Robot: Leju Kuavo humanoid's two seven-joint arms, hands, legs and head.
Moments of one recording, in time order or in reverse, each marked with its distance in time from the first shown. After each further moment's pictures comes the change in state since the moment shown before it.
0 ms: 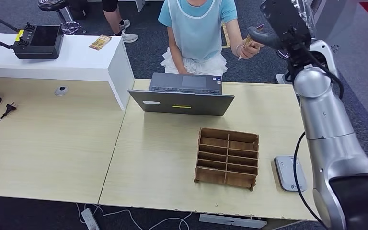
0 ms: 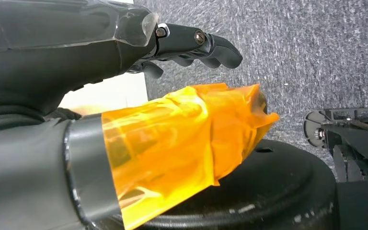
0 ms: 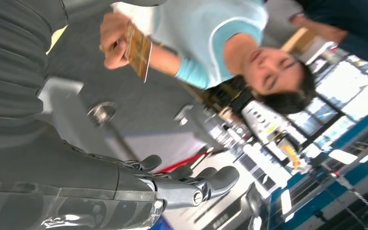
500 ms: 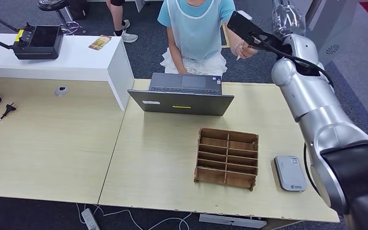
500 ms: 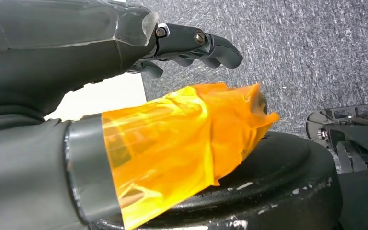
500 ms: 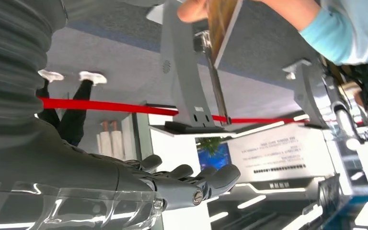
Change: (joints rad) left arm -0.005 0.003 -0.021 0.000 -0.067 -0.024 0.003; right arm -0.236 0.088 0.144 0.512 0.521 -0.079 0.175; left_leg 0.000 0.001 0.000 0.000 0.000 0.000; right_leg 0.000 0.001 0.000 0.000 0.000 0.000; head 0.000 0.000
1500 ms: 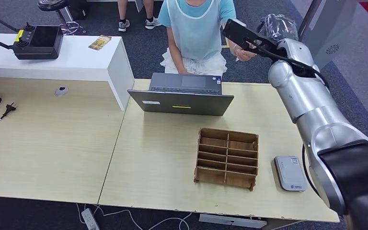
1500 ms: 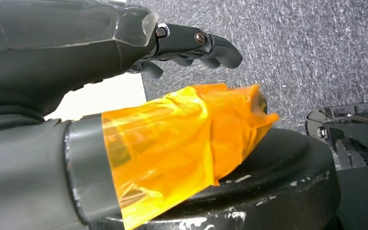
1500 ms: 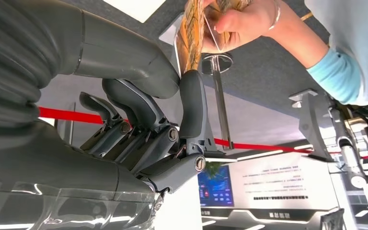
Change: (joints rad) left arm 0.000 -0.004 0.002 0.000 -0.004 -0.001 0.000; right arm -0.008 0.008 0.039 0.048 -0.053 0.083 0.020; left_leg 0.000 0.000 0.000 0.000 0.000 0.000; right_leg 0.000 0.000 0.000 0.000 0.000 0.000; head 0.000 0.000
